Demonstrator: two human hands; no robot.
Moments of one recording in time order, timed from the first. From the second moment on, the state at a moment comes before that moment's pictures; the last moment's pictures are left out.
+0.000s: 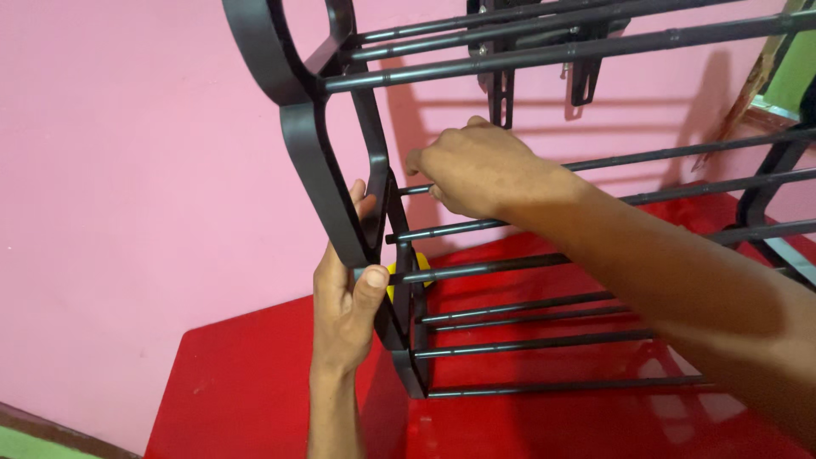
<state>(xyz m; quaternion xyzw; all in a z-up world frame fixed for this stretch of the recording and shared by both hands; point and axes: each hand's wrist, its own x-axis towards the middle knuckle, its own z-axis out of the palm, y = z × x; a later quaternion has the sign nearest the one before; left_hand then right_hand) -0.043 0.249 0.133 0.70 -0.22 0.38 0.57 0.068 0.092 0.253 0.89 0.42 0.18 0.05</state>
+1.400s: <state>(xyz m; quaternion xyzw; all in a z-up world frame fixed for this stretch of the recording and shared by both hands) 0.040 0.281 0.175 0.67 -0.07 0.24 0.70 0.064 0.084 0.251 0.87 0.44 0.21 0.04</state>
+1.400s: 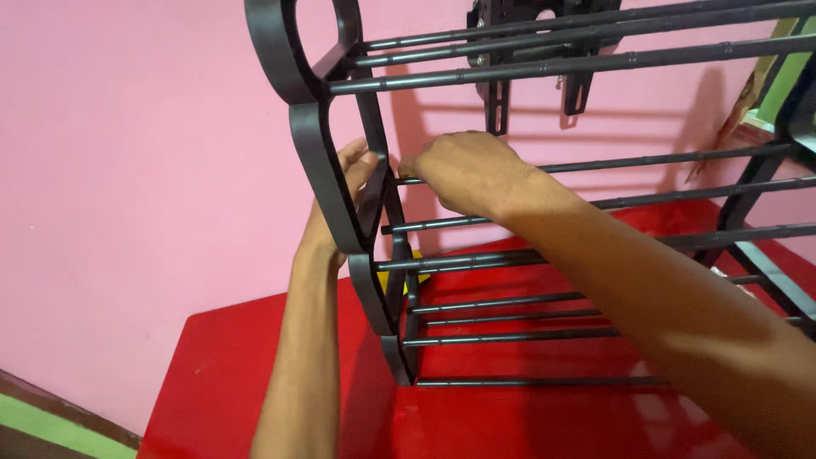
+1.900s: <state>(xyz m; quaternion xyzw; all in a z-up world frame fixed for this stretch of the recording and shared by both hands) 0.086 0.292 0.154 0.66 -0.16 0.24 0.70 0.064 0.083 0.254 0.87 0.44 0.19 0.03</state>
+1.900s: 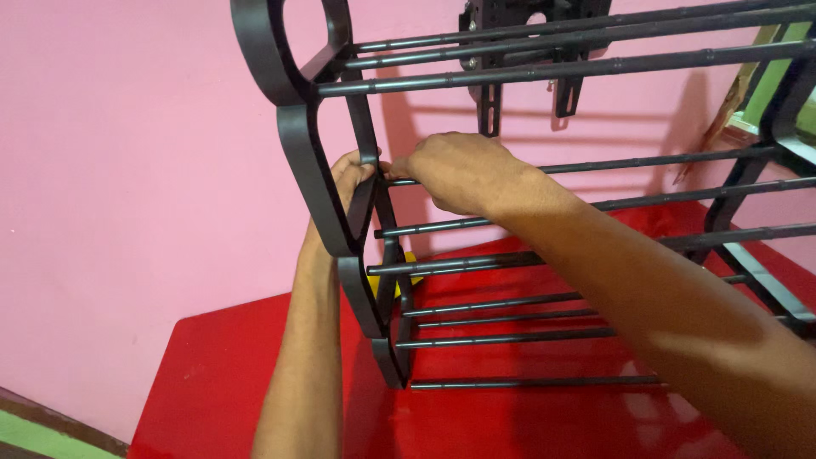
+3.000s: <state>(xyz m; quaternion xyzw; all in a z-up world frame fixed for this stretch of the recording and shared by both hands) 0.070 0.288 0.165 0.71 -0.13 0.23 0.65 0.057 0.088 0.263 0.91 0.39 0.14 0.09</state>
